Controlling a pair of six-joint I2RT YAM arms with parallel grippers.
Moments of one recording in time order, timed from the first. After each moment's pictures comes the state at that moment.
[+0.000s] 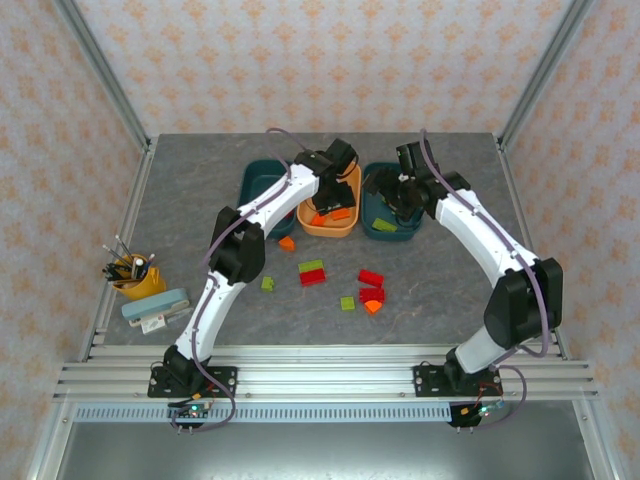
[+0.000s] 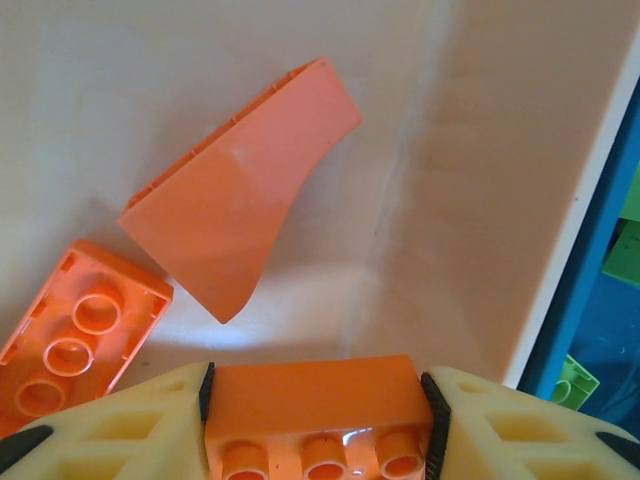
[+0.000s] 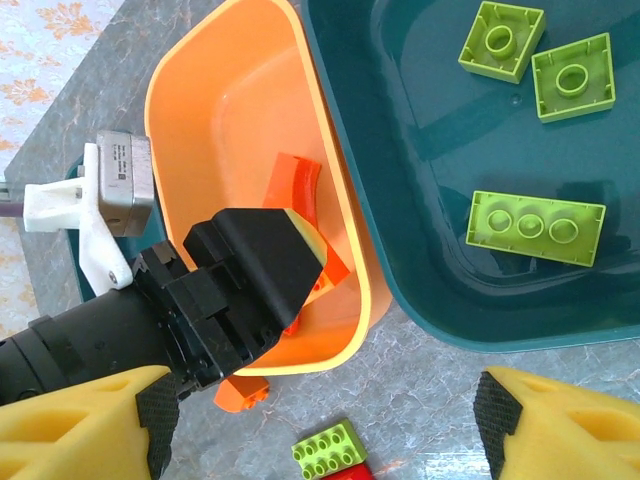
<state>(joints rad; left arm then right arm) -0.55 2.45 2.32 -1.09 0.09 -0.83 0.35 1.57 1.38 -0.70 -0.16 0.90</state>
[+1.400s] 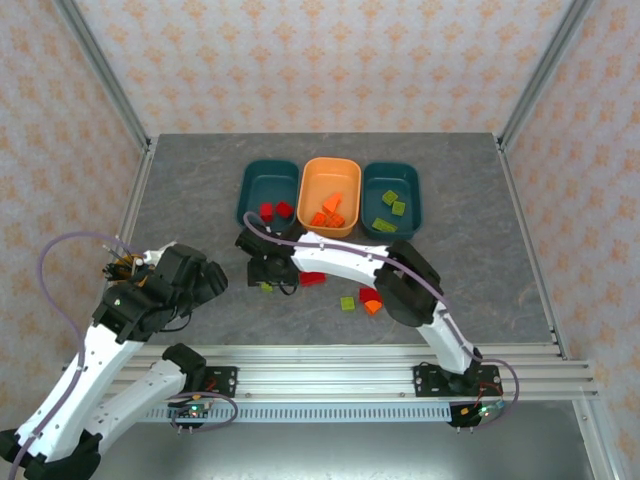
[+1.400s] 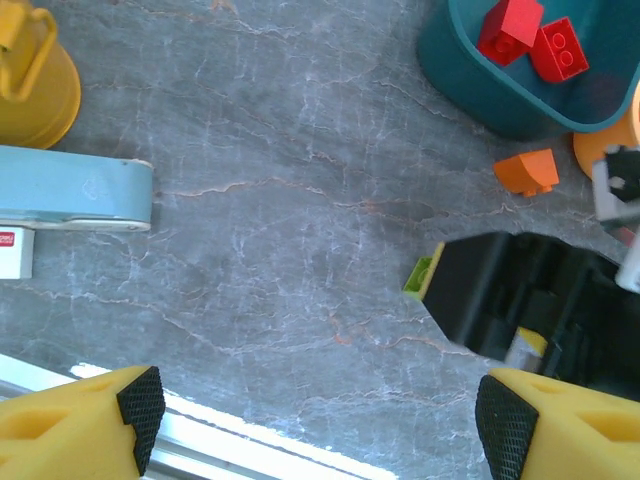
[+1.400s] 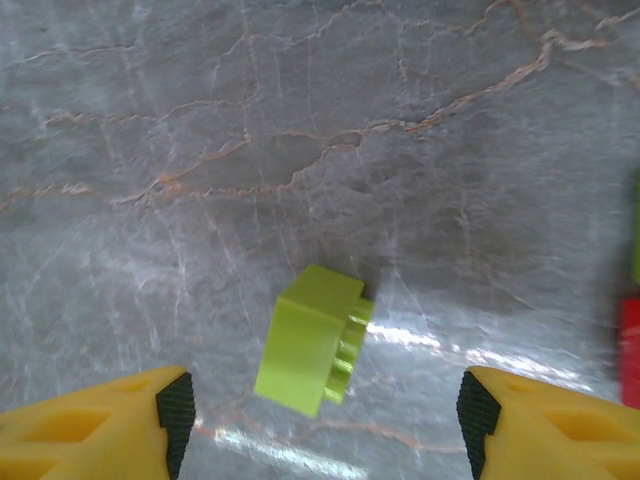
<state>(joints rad) -0.46 0.69 0.94 -1.30 -0.28 -0.96 1.07 2.20 1.82 -0.84 0.01 0.97</state>
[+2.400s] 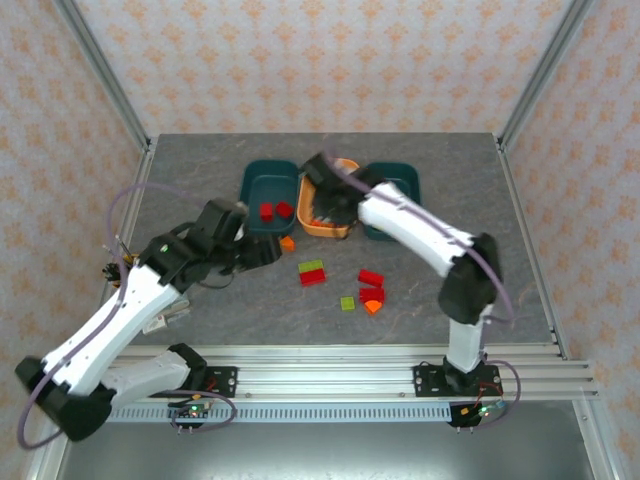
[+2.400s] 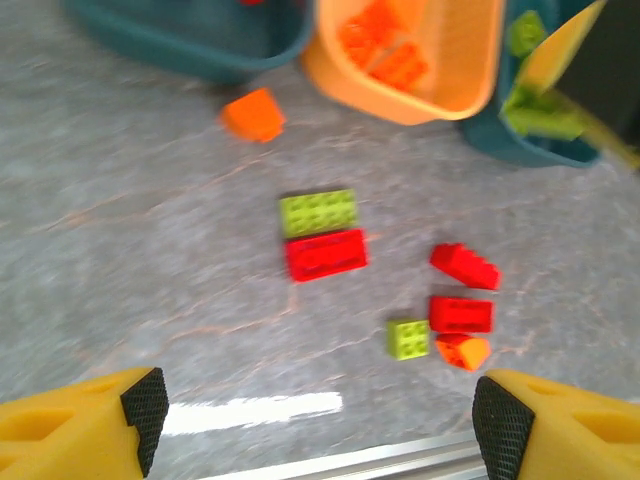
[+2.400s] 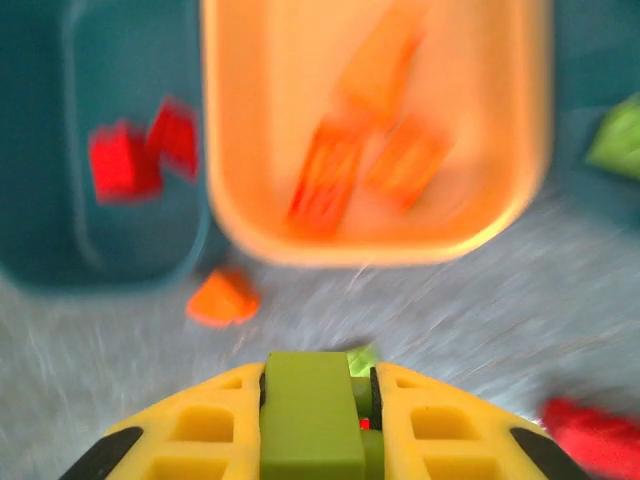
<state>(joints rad) -0.57 1.09 1.16 -0.97 0.03 -0.80 0.72 1.83 1.79 -1.03 0.21 0.88</state>
